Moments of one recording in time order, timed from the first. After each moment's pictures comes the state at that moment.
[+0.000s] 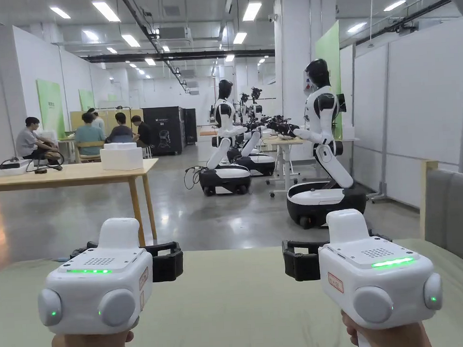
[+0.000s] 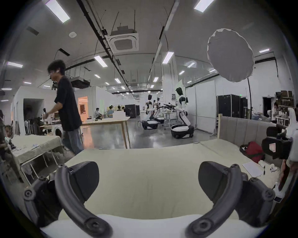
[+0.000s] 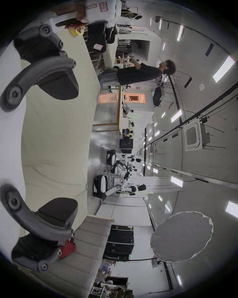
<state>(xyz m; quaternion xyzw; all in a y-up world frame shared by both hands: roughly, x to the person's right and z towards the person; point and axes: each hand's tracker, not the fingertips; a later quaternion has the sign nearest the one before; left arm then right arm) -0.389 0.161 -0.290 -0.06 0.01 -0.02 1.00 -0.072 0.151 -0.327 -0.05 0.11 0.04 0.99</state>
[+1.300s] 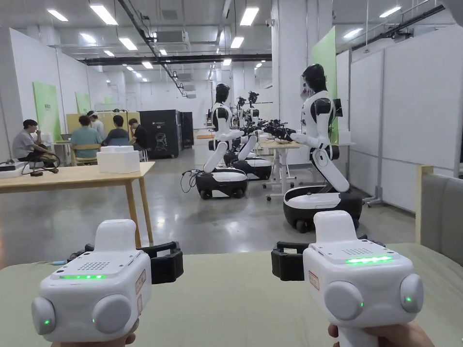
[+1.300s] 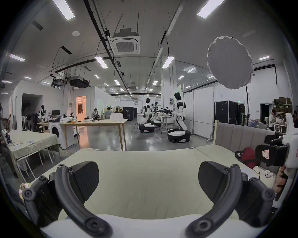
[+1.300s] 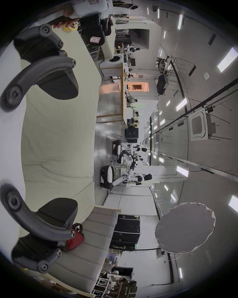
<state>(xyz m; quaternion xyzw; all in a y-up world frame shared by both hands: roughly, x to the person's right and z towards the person) -0.382 0.167 -0.276 -0.04 0.00 0.00 1.00 -0.095 0.163 -0.315 -0.08 0.05 0.03 0.99</state>
